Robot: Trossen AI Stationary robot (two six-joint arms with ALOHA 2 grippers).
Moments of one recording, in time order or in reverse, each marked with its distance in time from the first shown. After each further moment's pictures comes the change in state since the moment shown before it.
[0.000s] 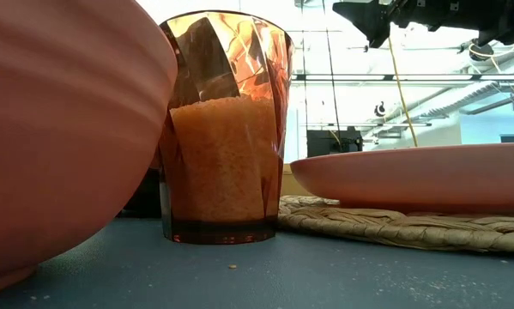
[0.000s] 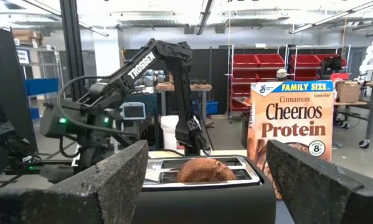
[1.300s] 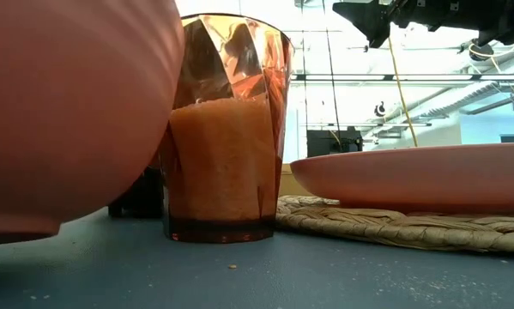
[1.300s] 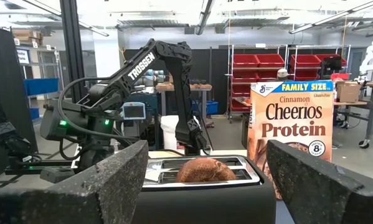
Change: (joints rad) left arm 0.012 0.009 0.000 0.001 0.047 -0.020; right arm 0.000 0.000 0.000 0.000 0.000 0.000
